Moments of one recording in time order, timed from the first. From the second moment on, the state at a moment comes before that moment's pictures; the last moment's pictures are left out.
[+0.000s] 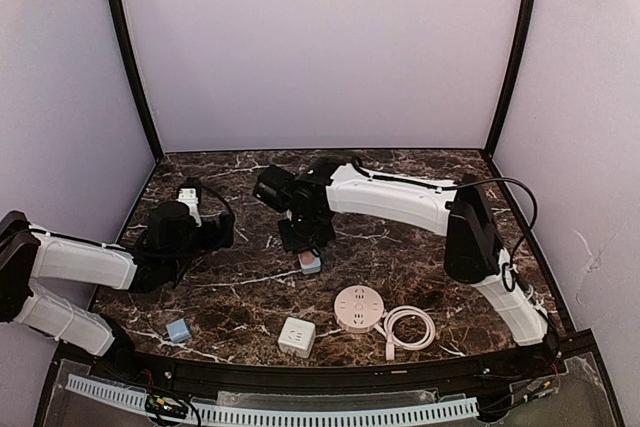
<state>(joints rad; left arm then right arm) -0.59 1.30 0.39 0.52 -0.41 -0.30 1.07 2.44 2.29 -1.17 0.23 0.71</state>
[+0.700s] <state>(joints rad) -0.59 1.29 0.40 0.47 -0.40 -0.35 1.07 2.08 1.83 -0.69 0.19 0.58</state>
